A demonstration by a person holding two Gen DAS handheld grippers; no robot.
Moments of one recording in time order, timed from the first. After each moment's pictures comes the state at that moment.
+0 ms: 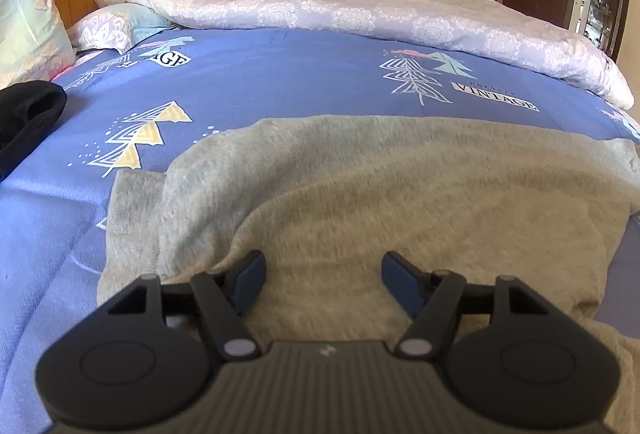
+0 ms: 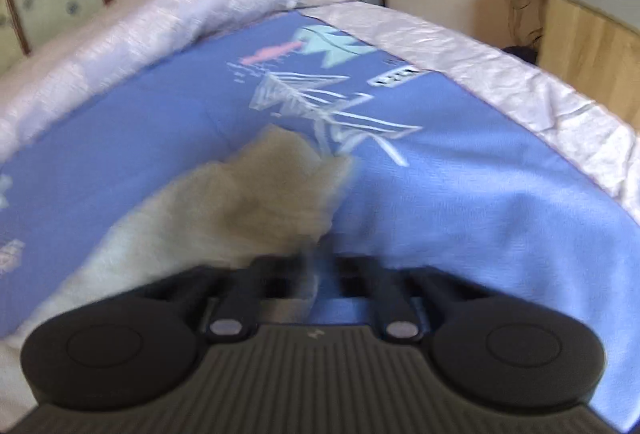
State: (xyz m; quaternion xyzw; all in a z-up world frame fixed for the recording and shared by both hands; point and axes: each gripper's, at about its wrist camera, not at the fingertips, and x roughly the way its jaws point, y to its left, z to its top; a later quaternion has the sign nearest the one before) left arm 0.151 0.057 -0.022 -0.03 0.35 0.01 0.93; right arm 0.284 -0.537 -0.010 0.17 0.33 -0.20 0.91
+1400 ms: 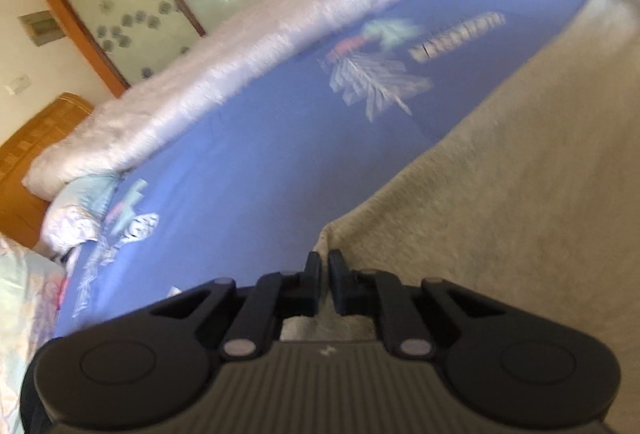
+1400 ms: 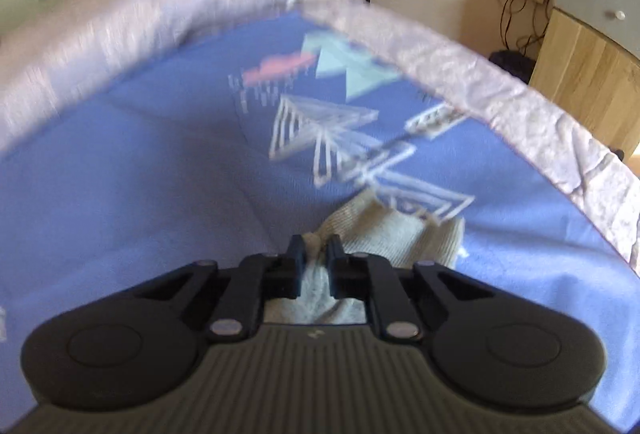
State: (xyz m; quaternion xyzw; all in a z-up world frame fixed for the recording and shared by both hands) left arm 0.236 0.034 0.012 0.28 0.33 -0.05 0.90; right arm 0.373 -0.523 0.018 0.15 0.36 -0.25 0.89
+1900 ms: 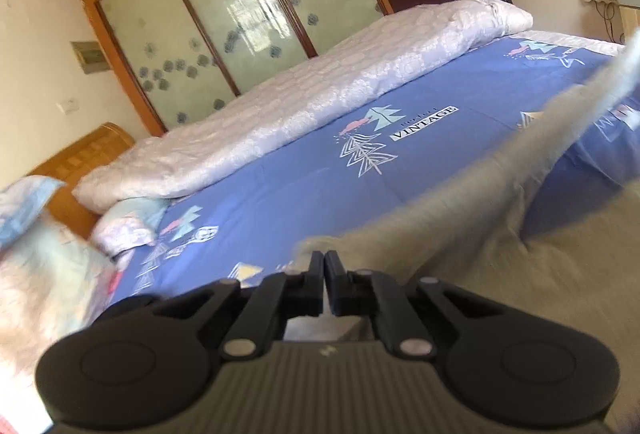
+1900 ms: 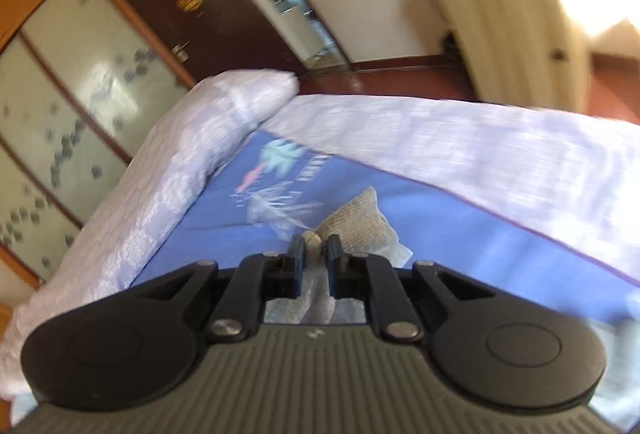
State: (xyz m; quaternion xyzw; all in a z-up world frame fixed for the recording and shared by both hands) left arm 0.010 0.039 0.111 0.25 0.24 -0.06 0.93; right arm 0.063 -0.601 0.100 0.38 0.20 -0.22 0.87
